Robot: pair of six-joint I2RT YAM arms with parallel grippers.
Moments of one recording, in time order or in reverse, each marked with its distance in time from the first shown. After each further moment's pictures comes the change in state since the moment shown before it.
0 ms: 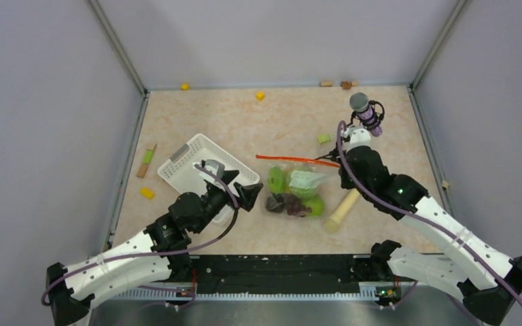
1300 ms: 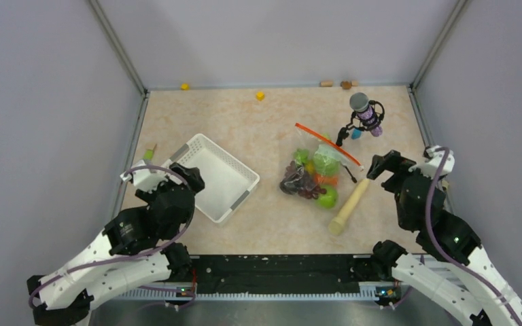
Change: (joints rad) left arm 0.000 -0.027 0.419 -1.068 -0.732 -0.827; right arm 0.000 -0.443 -0.078 0.011 0.467 0.262
